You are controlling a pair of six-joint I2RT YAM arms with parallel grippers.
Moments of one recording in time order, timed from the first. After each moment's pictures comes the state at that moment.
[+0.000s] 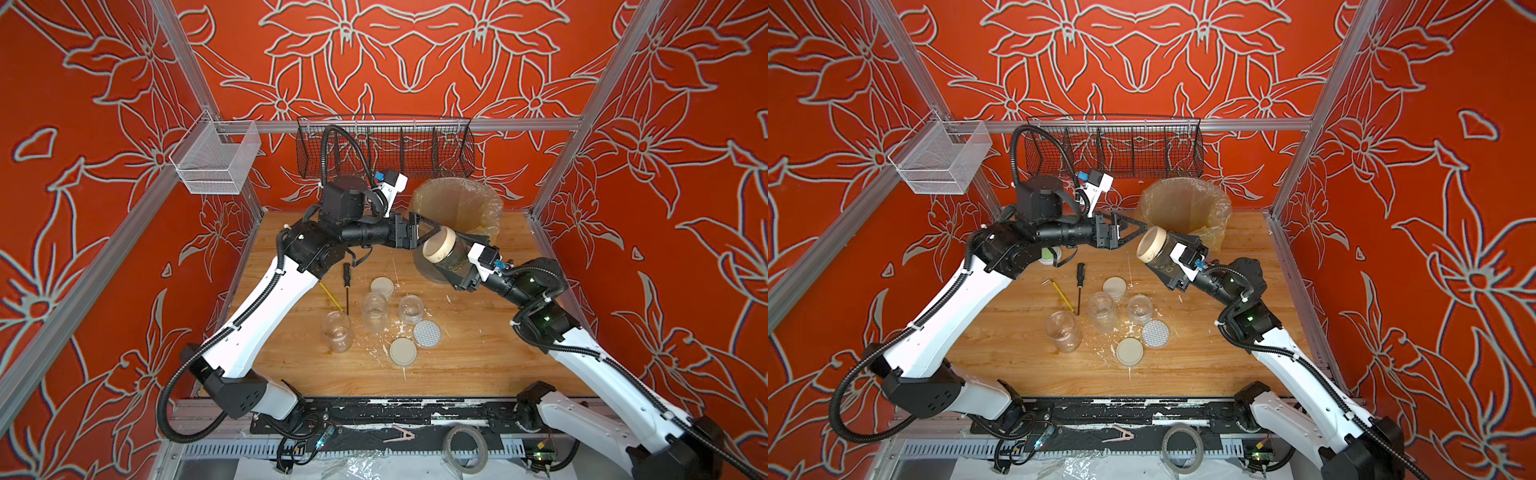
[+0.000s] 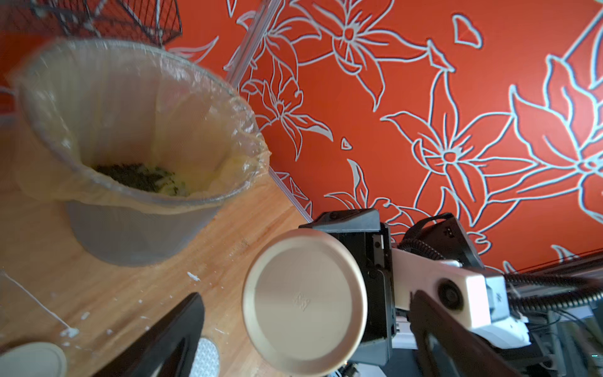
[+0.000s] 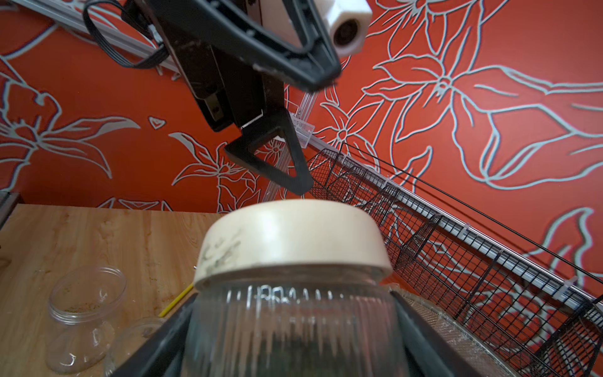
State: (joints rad) left arm -0.58 1.44 1.81 -0.64 0.52 -0.44; right arm 0.46 0.92 0.77 0.35 -0.52 -0.31
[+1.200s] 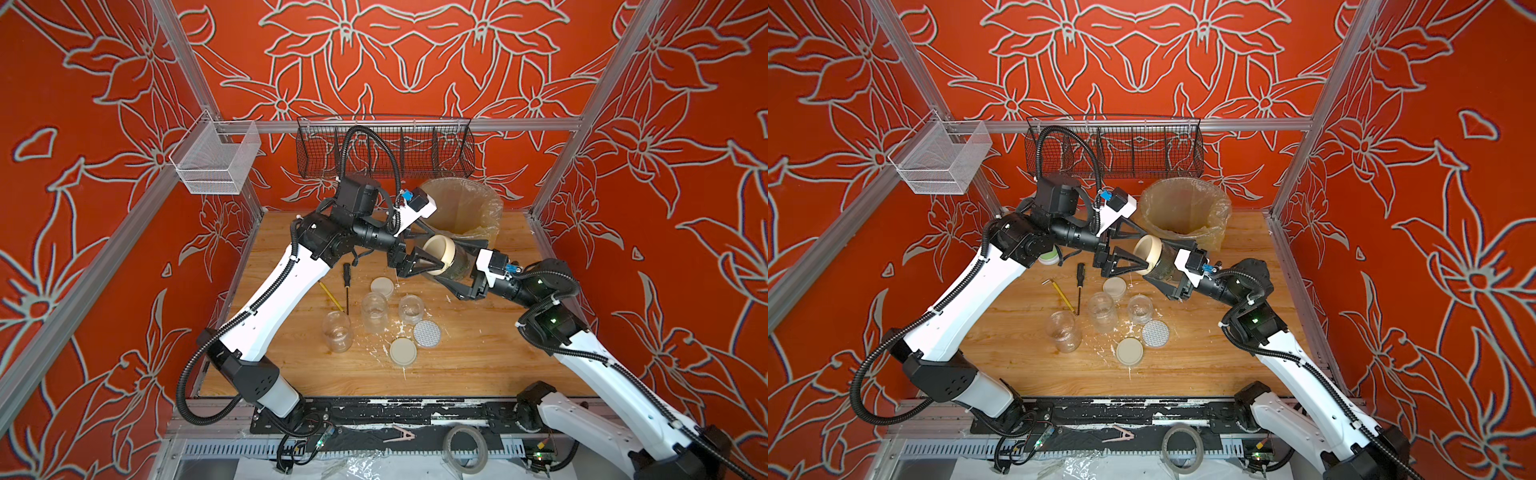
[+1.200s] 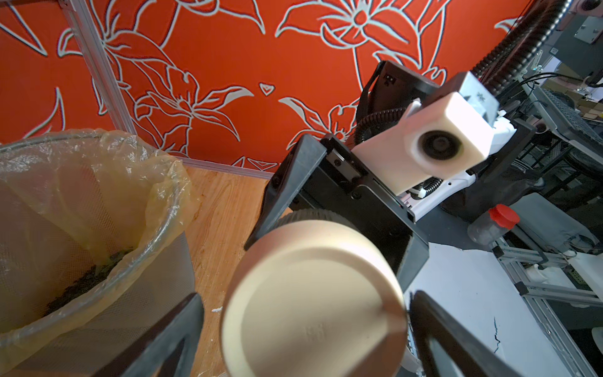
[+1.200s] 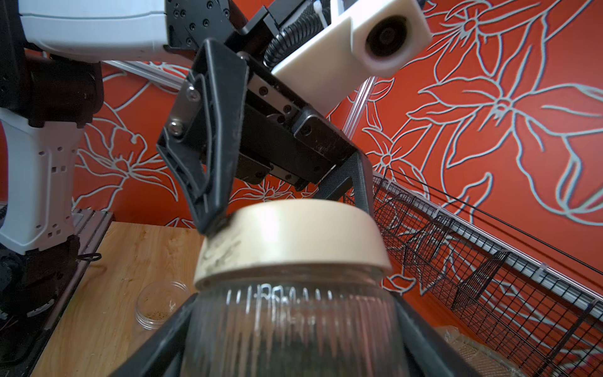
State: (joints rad) left arm -0.58 1.57 1.90 -0.82 0.90 0.23; right arm 0.46 0.90 0.80 0.33 -0.69 -0.23
